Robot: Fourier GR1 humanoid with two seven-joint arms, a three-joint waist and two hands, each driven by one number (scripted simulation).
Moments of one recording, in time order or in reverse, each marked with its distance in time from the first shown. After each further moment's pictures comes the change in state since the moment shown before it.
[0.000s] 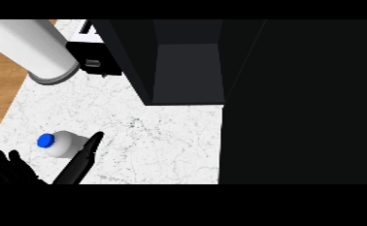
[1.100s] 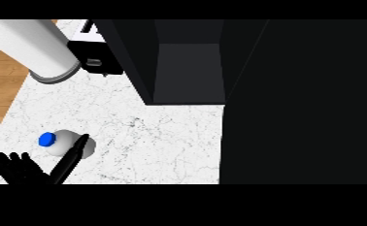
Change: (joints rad) left arm -0.037 -0.089 0.401 0.477 0.750 -0.427 -0.713; right arm 0.199 0.003 -0.018 0.001 0.033 0.079 -0.201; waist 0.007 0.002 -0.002
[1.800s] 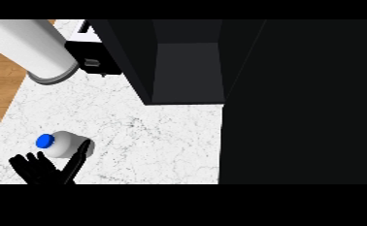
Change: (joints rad) left arm -0.167 0.004 0.183 0.498 0.283 -0.428 -0.382; right arm 0.062 -0.008 -0.054 -0.008 -0.001 0.044 -0.062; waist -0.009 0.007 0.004
